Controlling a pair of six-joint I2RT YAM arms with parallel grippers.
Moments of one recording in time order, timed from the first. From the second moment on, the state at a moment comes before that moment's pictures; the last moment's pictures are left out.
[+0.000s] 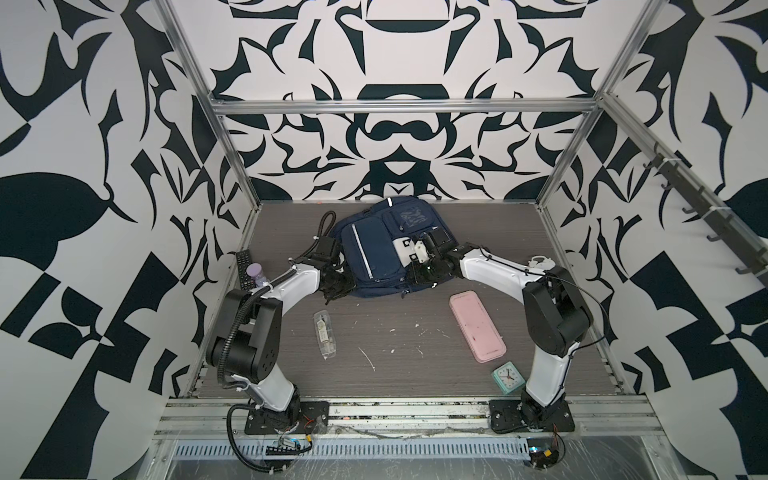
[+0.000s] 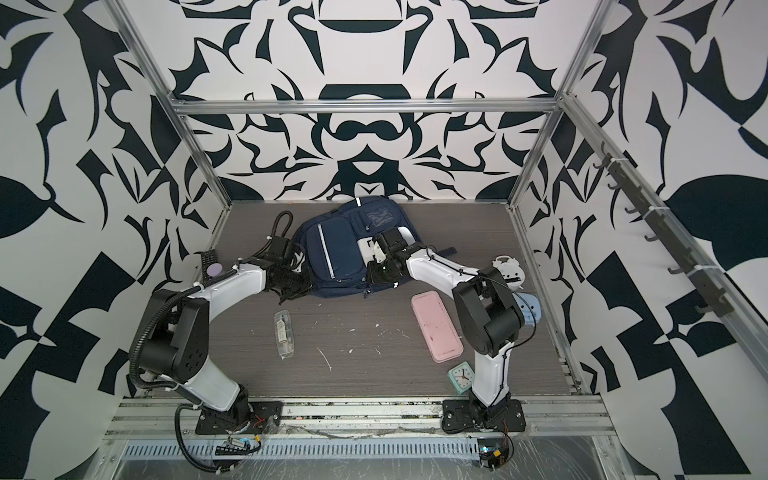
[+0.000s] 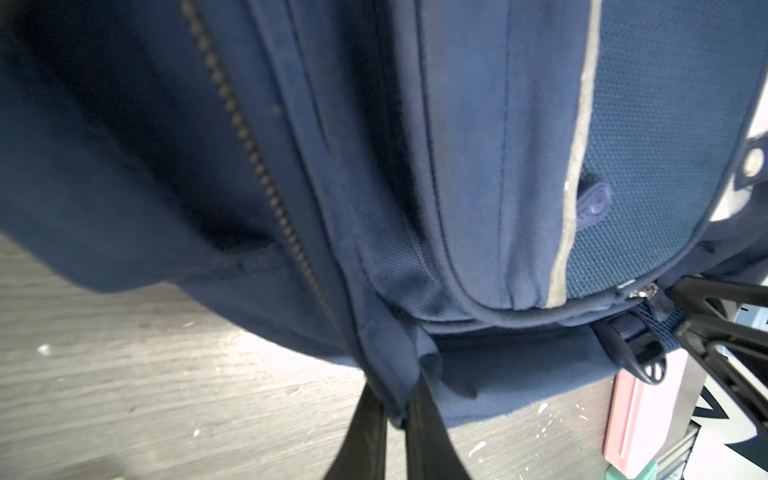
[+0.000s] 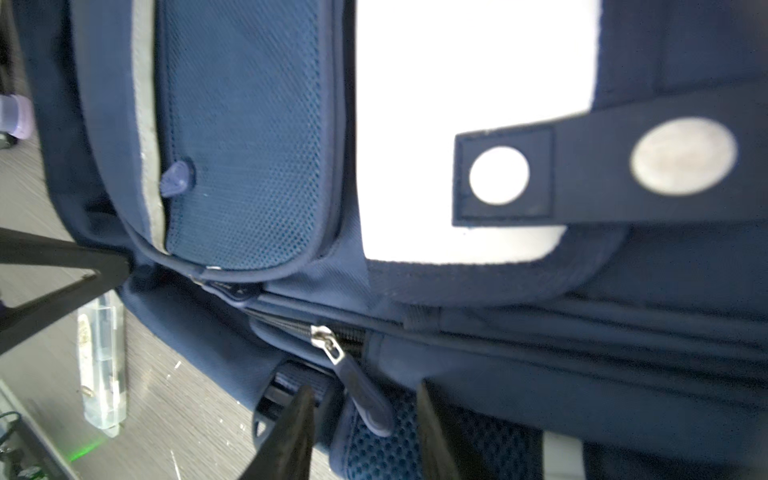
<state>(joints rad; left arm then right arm) -0.31 1.63 0.99 -0.49 0.32 -0.56 0.56 1.87 1.32 -0.47 -0.28 0.39</state>
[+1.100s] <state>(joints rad) -0.31 1.62 0.99 -0.49 0.32 -0.56 0.50 1.86 1.12 -0.23 -0.48 0.58</state>
